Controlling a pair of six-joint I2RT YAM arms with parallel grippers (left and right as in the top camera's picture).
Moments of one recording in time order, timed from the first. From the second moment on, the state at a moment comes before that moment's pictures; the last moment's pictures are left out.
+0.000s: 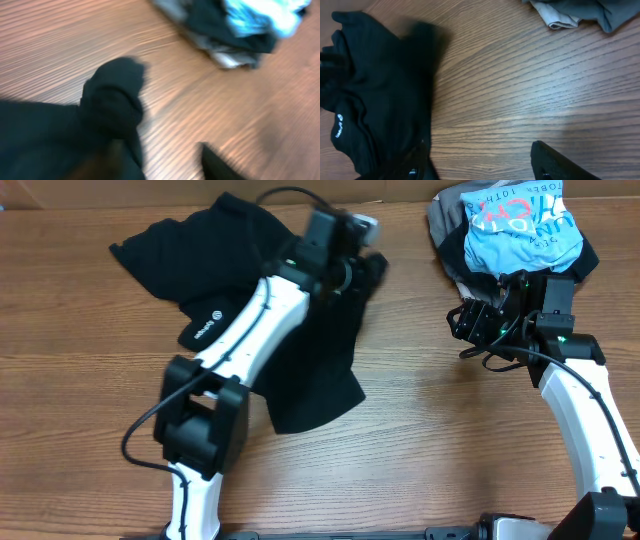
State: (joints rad) left arm -0.48 2.12 1.79 -0.45 0.33 -0.13; right arm -0.09 1.45 1.06 -0.57 -0.36 0.33
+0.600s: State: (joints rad) left arm -0.12 2.13 2.10 -1.05 0.32 -0.08; right arm 0.07 1.45 1.06 -0.63 -0.42 0.29
